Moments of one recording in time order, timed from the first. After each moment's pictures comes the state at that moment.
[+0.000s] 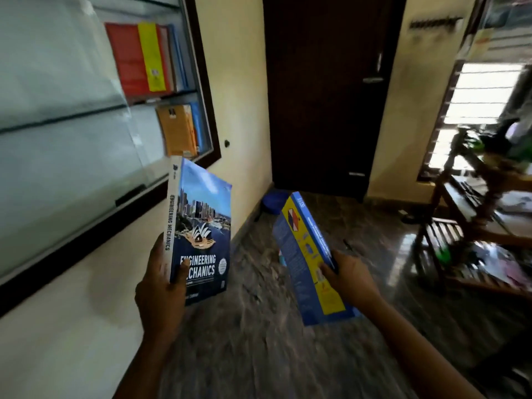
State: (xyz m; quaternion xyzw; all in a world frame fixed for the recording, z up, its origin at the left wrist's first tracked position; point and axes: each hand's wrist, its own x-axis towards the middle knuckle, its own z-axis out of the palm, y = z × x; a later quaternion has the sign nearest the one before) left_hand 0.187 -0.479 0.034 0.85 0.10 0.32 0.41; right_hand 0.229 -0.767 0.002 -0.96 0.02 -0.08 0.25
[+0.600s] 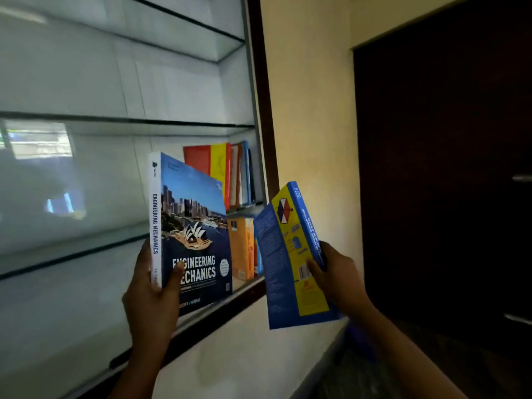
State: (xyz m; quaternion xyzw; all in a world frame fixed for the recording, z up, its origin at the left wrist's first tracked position) left_hand 0.543 -0.466 0.180 0.70 0.15 0.56 0.42; right_hand 0.689 -0.682 0.165 -0.83 -0.25 -0.21 0.44
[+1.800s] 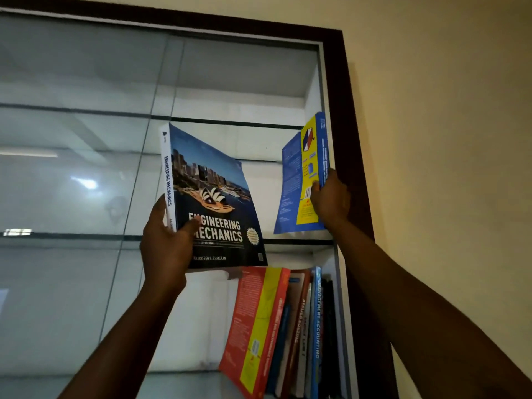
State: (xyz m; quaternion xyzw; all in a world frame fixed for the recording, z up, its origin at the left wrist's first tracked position) left_hand 0.857 -0.406 0.437 0.52 0.12 0.79 0.31; right_hand 1.096 -0.441 0.539 -0.56 -0.42 -0.34 0.63
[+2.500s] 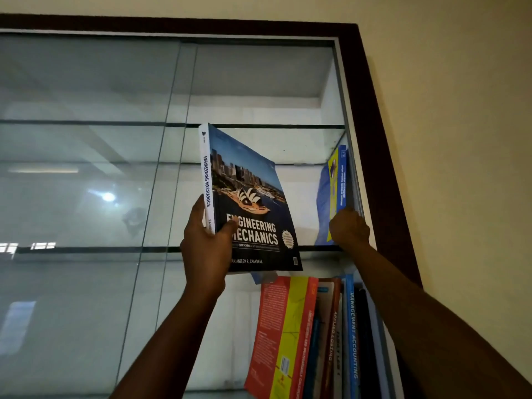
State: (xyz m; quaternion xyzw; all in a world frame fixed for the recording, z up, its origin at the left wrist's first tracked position) left_hand 0.876 -0.394 0.450 0.55 0.10 0.77 0.30; right_hand 1.122 -0.381 0.516 -0.74 -0.36 -0.29 0.49
